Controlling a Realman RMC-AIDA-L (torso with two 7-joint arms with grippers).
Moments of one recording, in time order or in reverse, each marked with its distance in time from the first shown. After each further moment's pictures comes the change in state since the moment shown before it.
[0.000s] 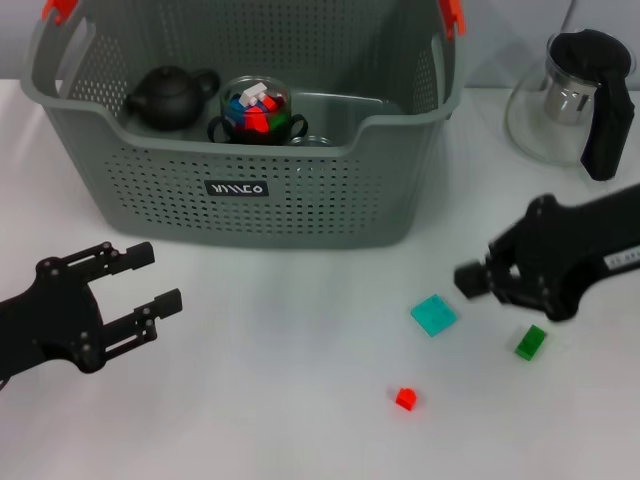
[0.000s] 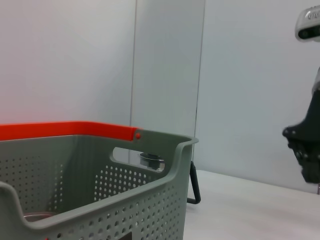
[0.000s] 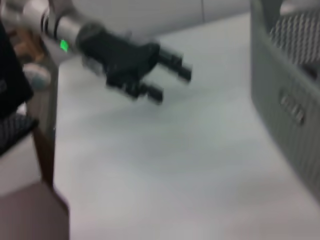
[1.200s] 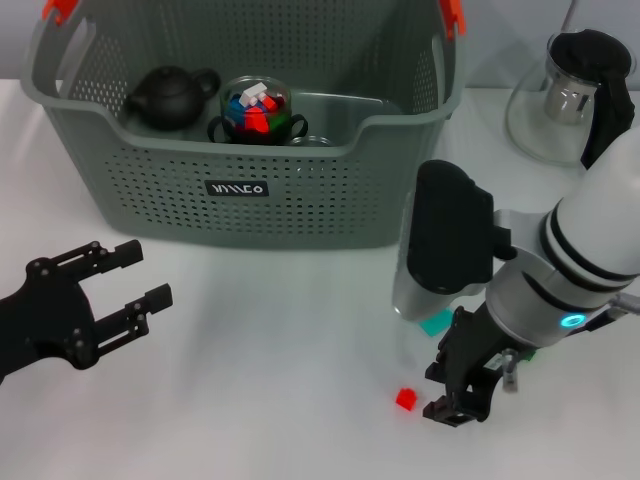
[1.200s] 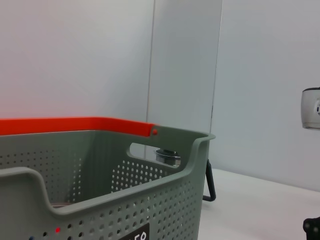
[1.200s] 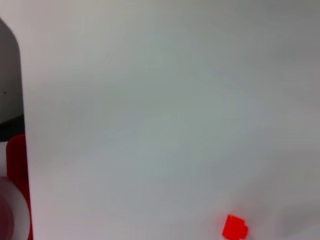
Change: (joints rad) left arm 0.009 0.000 -0.027 -0.009 0.001 -0.024 0.000; right arm 0.143 0.012 -0.698 0.131 -0.319 0.274 0.383
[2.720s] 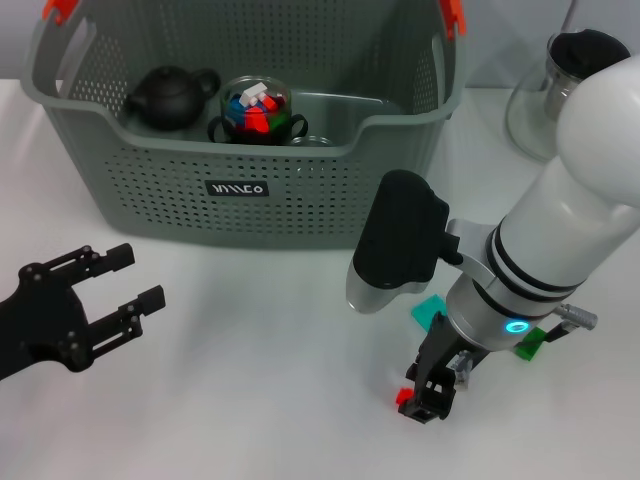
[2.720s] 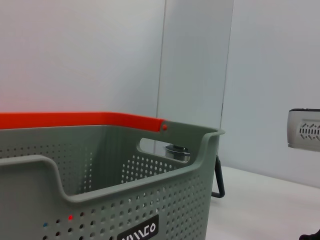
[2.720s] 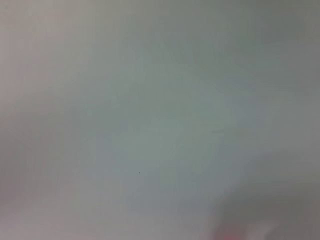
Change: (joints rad) left arm 0.013 -0.002 -0.012 -0.003 -0.001 -0.015 0.003; right arm 0.096 0.003 -0.118 0.180 0.039 0.162 0.180
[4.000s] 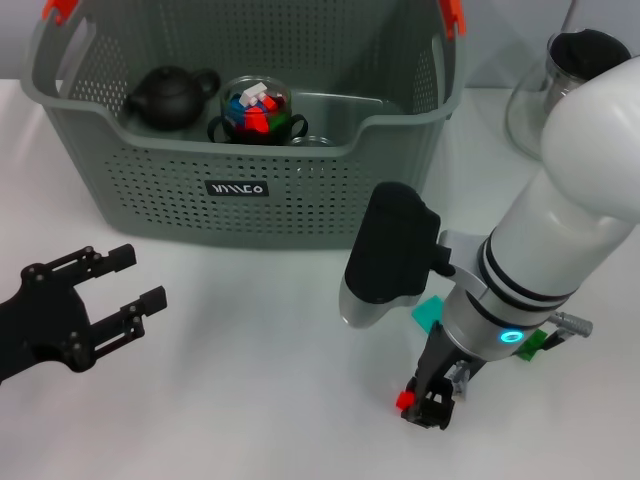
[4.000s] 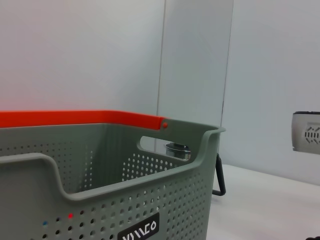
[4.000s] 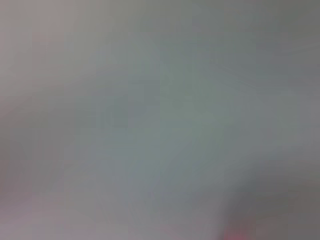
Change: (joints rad) left arm -0.001 -0.003 0.002 0.000 0.001 -0.008 0.006; right arm 0.013 0.000 -0.046 0.008 0.008 0.002 0.023
